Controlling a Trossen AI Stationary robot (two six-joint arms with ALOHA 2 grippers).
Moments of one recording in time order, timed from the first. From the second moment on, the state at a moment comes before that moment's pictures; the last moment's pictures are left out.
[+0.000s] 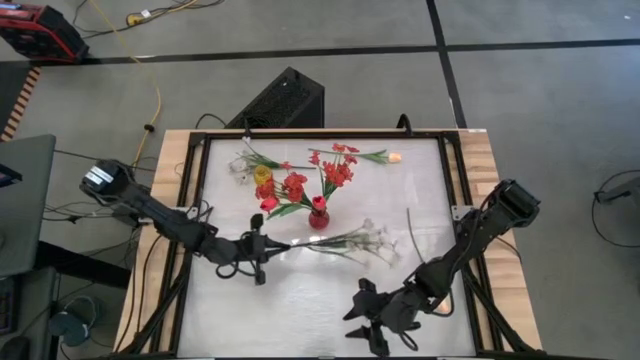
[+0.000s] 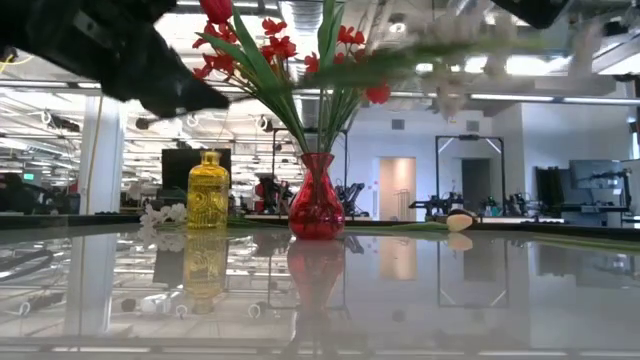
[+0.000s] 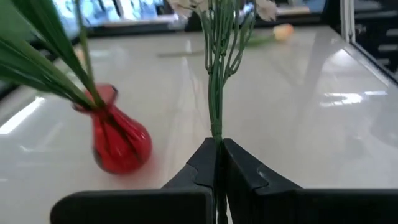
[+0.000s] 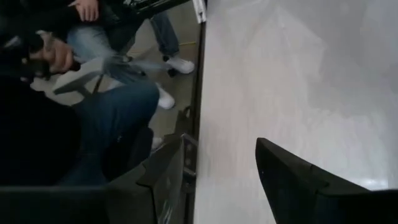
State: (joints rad) left arm -0.48 1.30 0.42 0.55 -0.59 -0.12; right arm 0.71 1.71 1.15 -0.01 0.26 0.71
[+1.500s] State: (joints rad) left arm -0.69 1.37 0.42 1.12 -0.53 0.06; right arm 0.48 1.89 1.18 0.77 0.40 -0.25
